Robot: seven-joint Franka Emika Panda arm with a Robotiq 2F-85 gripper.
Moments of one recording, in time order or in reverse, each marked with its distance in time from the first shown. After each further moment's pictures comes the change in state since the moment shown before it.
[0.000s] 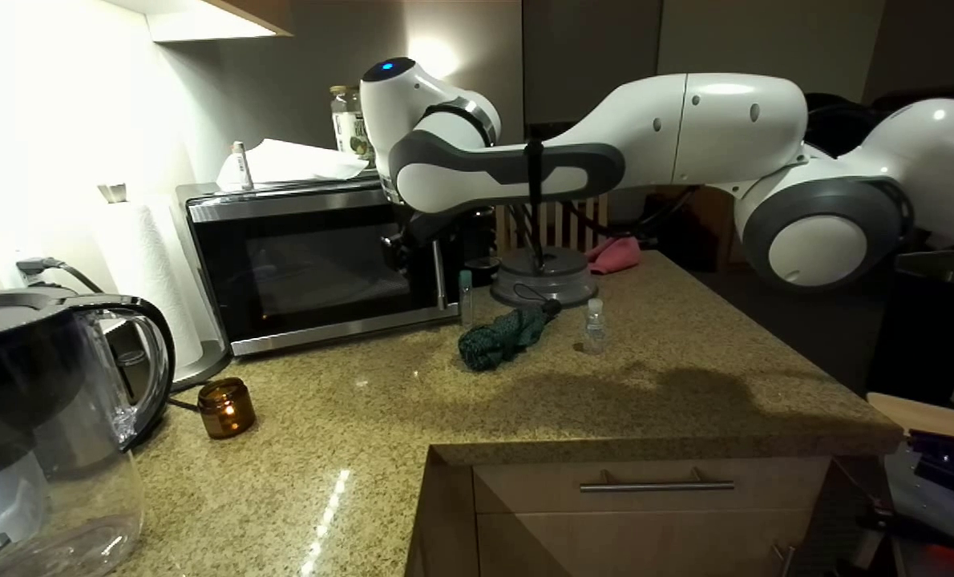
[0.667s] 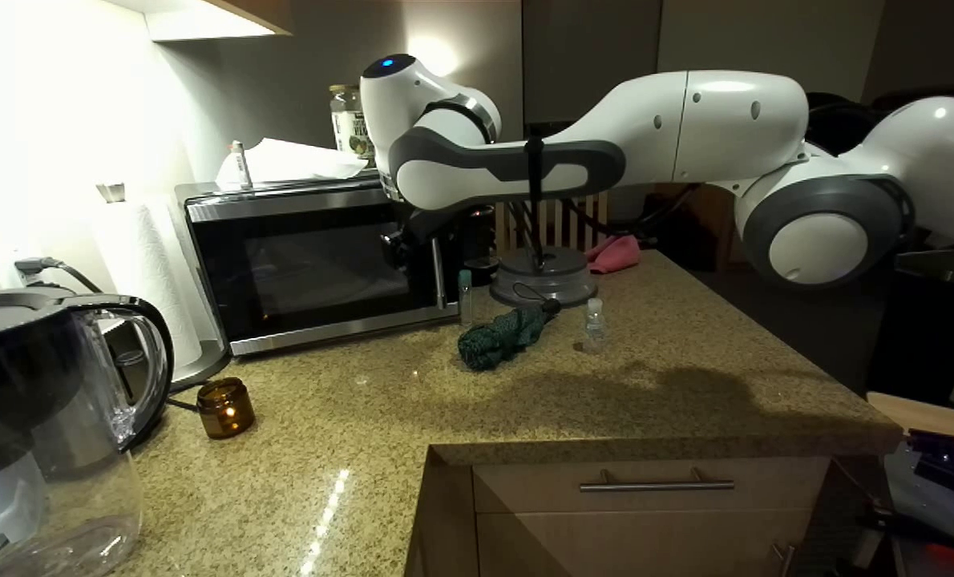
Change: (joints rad) arm -0.001 -0.003 0.001 0.000 0.000 0.002 -0.003
